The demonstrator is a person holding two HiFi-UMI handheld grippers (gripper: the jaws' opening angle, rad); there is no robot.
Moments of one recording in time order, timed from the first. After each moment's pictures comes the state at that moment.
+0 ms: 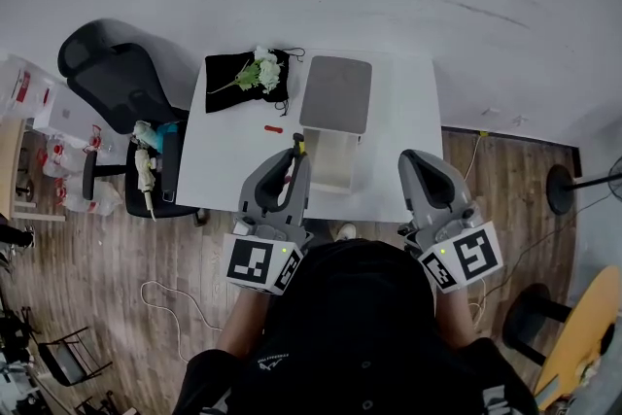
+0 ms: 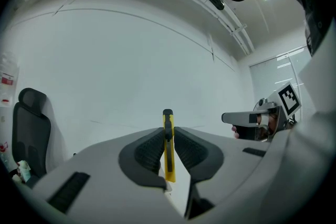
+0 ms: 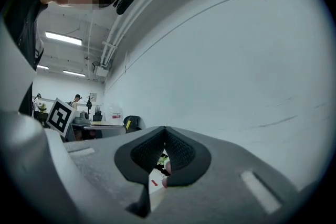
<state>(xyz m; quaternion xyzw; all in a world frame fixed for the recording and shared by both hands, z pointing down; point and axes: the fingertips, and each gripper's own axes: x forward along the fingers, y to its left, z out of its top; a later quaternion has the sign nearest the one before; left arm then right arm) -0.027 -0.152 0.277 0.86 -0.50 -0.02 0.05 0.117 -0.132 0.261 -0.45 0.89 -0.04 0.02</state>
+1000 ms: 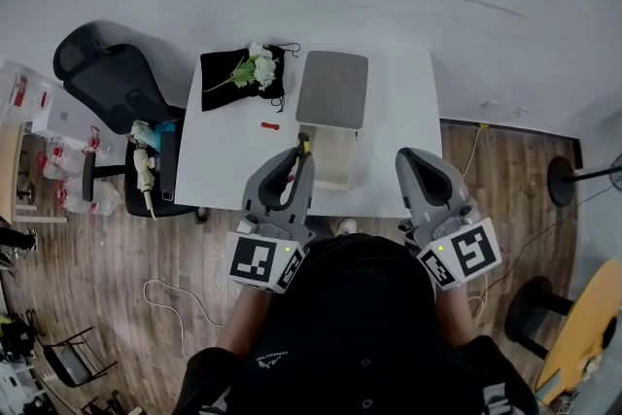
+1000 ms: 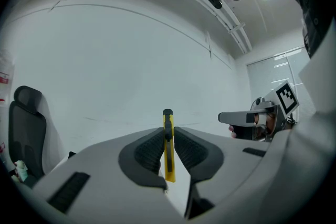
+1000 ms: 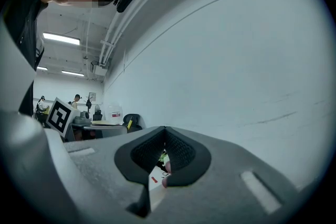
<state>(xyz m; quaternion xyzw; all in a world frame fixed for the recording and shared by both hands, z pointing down) -0.012 -0.154 0.288 0.87 -0.48 0.00 0.06 0.122 -0.134 0.273 -0.45 0.89 -0.05 0.01</state>
